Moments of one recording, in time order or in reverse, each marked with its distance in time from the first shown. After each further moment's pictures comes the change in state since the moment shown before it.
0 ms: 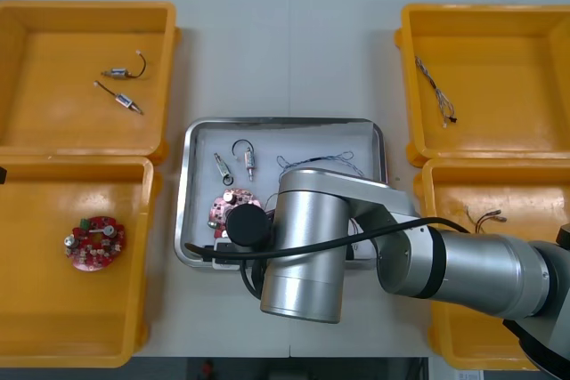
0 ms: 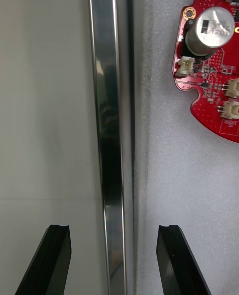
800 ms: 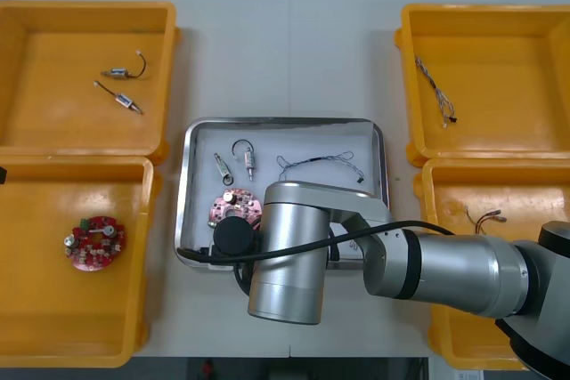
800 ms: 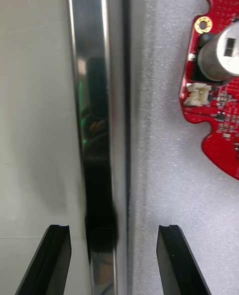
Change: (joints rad) right arm -0.024 0.035 0.062 0.117 0.050 -0.087 0.001; left arm 0.000 0.000 0.000 0.000 0.000 0.000 0.000
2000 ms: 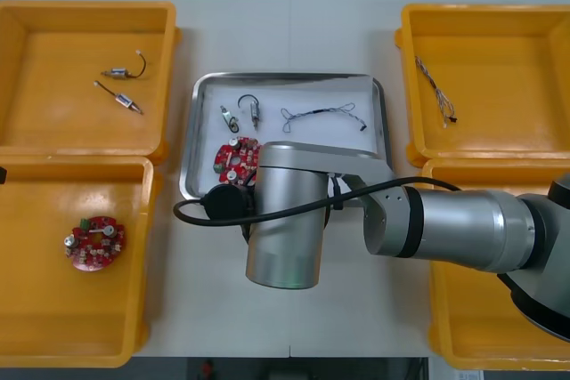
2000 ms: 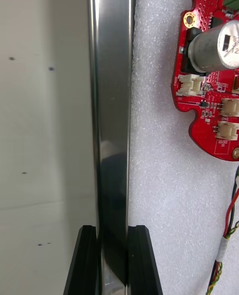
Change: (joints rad) right arm -0.165 -0.037 0.001 0.021 0.095 0.021 0.000; left arm 0.000 0.000 0.000 0.000 0.000 0.000 0.000
